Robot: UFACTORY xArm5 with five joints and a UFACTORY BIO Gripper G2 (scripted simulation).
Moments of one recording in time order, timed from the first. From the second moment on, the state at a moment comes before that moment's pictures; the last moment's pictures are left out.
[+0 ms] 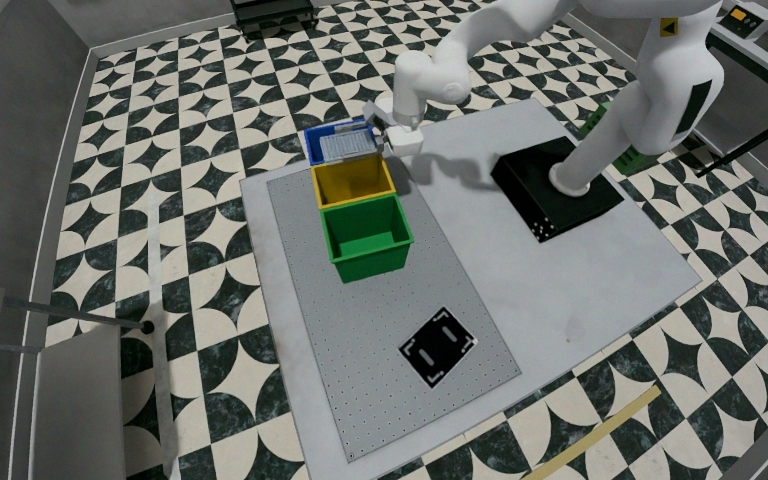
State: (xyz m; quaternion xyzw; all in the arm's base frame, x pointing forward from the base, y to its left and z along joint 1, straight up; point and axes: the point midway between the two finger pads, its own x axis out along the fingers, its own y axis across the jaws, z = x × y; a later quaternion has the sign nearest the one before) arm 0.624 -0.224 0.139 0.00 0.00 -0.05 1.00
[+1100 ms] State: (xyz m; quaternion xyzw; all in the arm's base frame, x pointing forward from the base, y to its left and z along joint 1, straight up) arm 0.631 -0.277 0.138 0.00 0.00 -0.04 1.00
